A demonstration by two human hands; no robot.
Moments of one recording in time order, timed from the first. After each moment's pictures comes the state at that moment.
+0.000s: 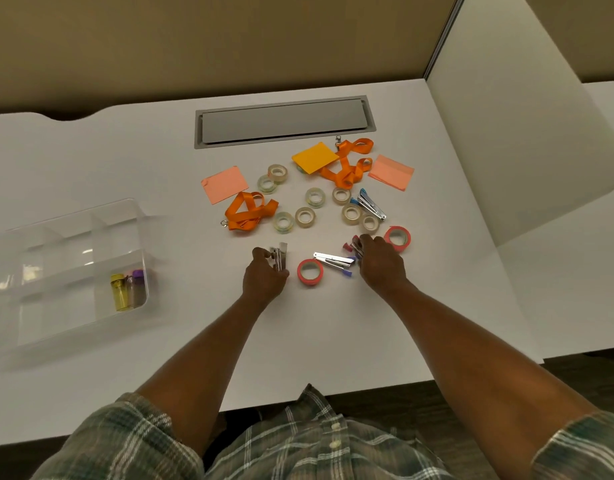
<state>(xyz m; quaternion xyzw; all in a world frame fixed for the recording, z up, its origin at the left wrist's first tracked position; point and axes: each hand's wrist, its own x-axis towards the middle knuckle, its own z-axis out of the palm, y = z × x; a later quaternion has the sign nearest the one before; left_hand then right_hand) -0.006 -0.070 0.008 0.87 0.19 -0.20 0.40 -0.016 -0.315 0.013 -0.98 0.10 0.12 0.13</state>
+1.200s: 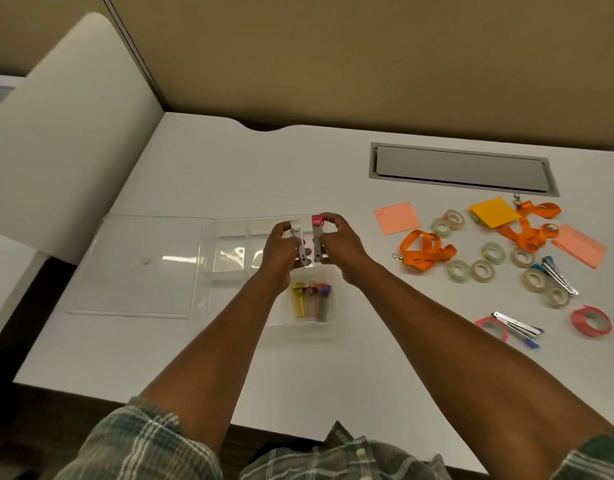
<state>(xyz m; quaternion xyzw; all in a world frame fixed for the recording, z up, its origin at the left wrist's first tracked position) 0.063 0.253 0.084 0.59 0.33 -0.10 0.73 0.085 0.125 0.103 -0.73 0.13 0.23 0.62</state>
